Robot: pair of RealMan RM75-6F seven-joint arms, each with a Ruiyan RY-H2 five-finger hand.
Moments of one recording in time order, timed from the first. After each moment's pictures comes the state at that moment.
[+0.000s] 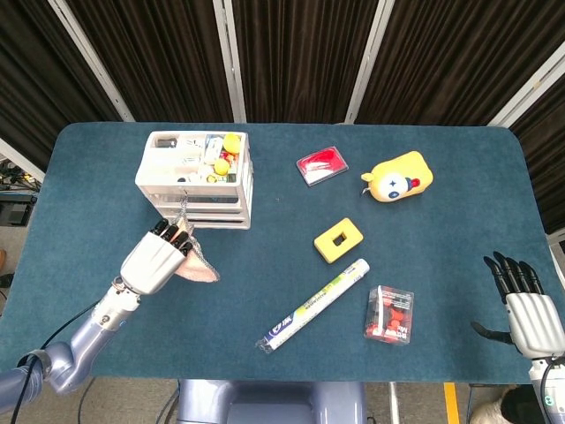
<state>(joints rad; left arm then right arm) -0.58 -1.52 -0.09 -1.26 1.81 1.46 0.45 0.09 -1.06 0.04 -1.63 -1.50 1.41 0.02</state>
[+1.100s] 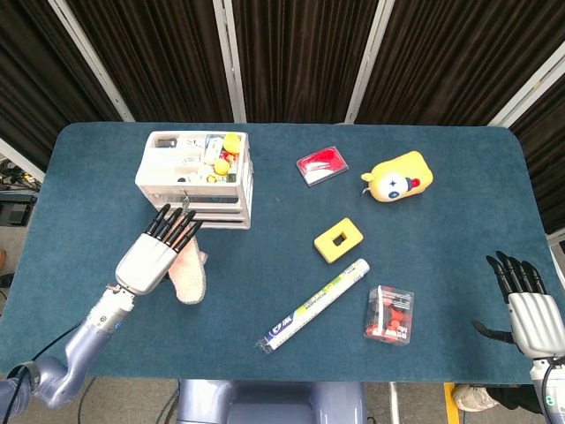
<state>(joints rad) -0.54 -1.45 -0.06 -1.41 1.62 1.27 0.54 0.09 -1.06 0.04 -1.63 -1.49 1.42 0.02</state>
